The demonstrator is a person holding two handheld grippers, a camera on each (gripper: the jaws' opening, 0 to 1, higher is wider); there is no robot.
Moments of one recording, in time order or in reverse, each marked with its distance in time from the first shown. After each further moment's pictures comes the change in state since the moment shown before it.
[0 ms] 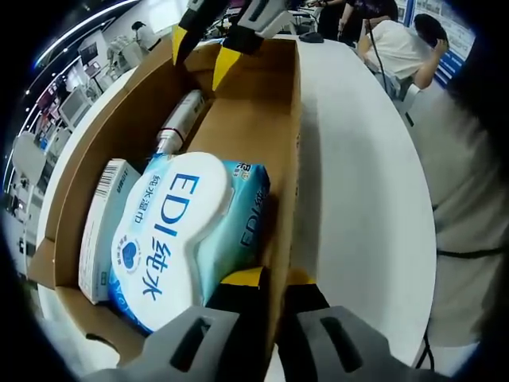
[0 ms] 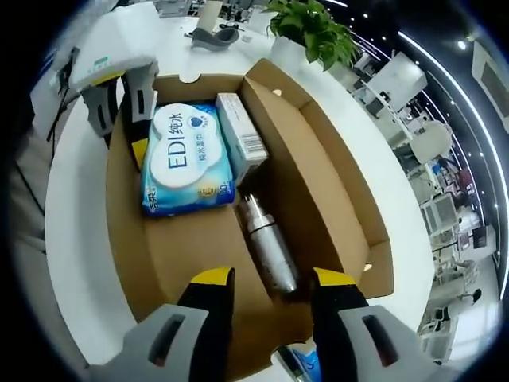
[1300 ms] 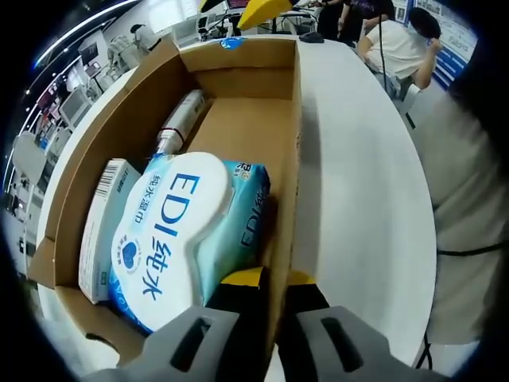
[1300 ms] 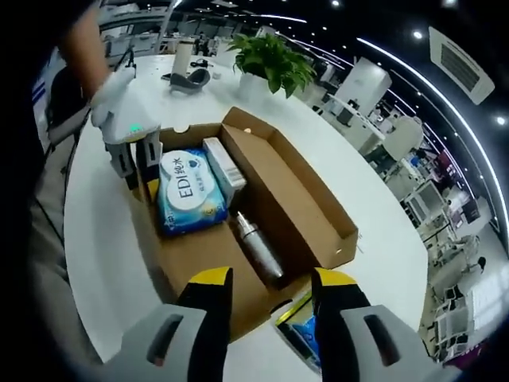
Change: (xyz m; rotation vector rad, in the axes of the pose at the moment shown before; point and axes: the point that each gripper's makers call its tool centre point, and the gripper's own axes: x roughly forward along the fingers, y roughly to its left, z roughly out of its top) left arm 0.000 0.000 0.000 -0.001 -0.001 0.002; right arm -0.068 -0.010 0.002 0.172 -0.159 -0.090
